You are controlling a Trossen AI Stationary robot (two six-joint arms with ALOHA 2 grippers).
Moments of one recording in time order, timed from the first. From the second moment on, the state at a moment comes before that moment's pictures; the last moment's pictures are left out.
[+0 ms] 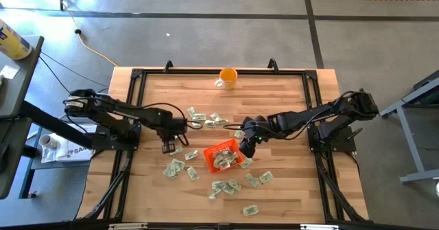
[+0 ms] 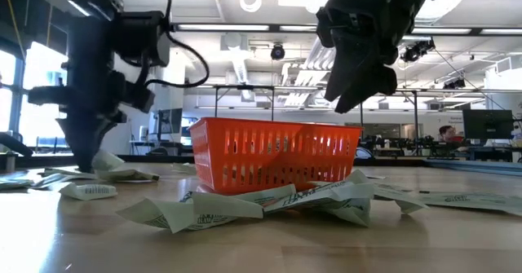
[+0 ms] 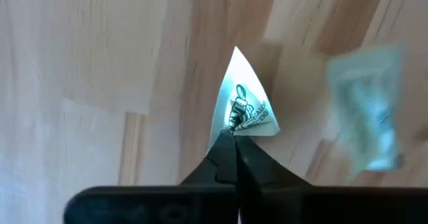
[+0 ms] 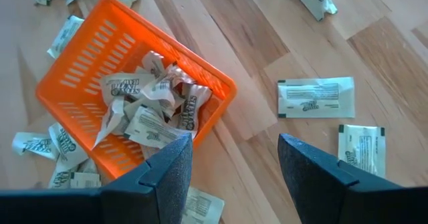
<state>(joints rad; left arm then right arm) 0.01 1.40 0.65 -0.72 -0.01 -0.21 0.13 1.52 0.97 -0.42 0.10 0.71</state>
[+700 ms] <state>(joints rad) -0.09 1.67 1.11 -0.34 0.25 -0.38 0.20 1.28 0.97 -0.84 0.28 0.66</state>
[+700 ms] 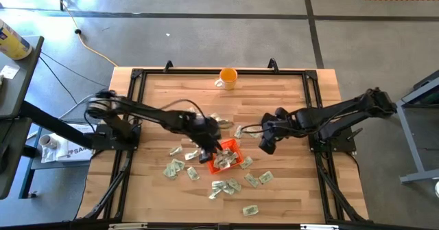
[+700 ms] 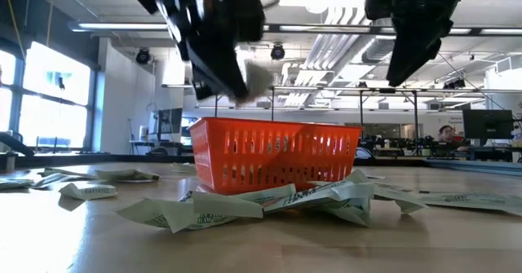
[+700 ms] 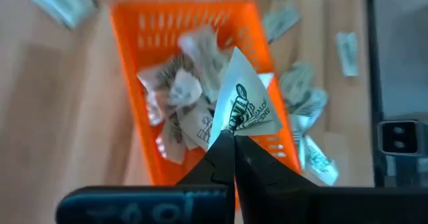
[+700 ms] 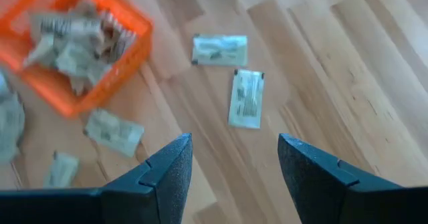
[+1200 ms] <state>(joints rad) -0.16 1.73 1.38 -0.75 0.20 -0.50 0.10 1.55 0.97 -0.68 0.23 0.27</state>
